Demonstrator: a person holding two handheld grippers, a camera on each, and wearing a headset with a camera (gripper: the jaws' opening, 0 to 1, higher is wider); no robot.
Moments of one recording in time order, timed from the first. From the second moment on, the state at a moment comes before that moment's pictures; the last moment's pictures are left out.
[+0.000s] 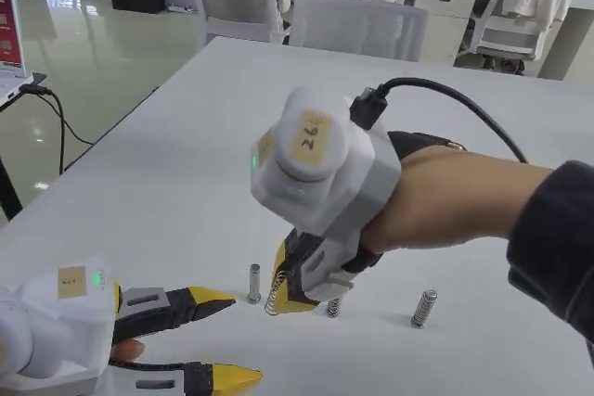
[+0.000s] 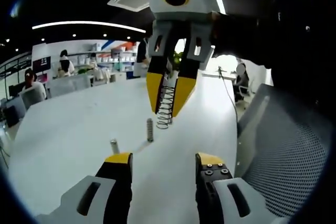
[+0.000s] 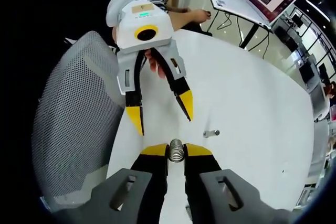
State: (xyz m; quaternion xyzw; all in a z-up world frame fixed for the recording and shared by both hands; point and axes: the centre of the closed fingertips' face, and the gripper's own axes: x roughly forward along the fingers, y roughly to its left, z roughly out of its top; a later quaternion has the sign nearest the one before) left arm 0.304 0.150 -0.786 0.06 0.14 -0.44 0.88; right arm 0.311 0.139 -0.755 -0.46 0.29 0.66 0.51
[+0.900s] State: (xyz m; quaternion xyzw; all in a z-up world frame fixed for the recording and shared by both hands) left arm 0.304 0.168 -0.792 0.06 0.14 -0.41 0.90; right arm 0.351 0.154 -0.753 -0.48 0.29 0.64 0.52
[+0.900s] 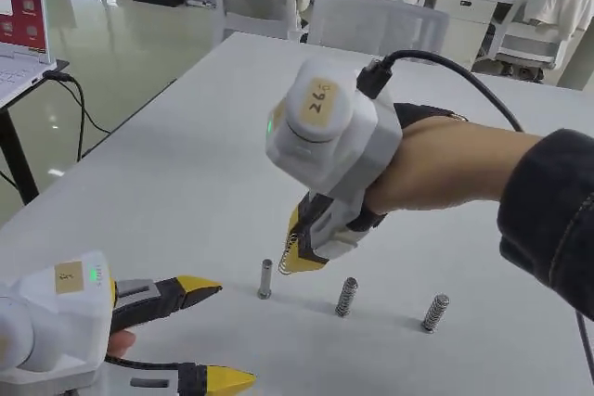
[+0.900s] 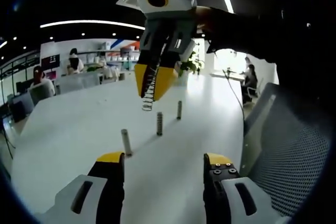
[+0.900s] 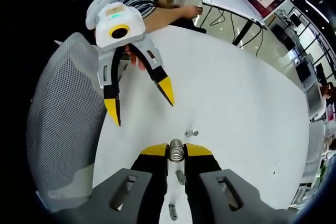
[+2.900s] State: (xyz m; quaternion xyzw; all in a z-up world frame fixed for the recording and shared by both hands) left arm 0.298 0.179 -0.797 0.06 0.15 -0.39 0.91; right arm 0.383 0.178 -0.816 -0.50 0.33 0.63 0.49
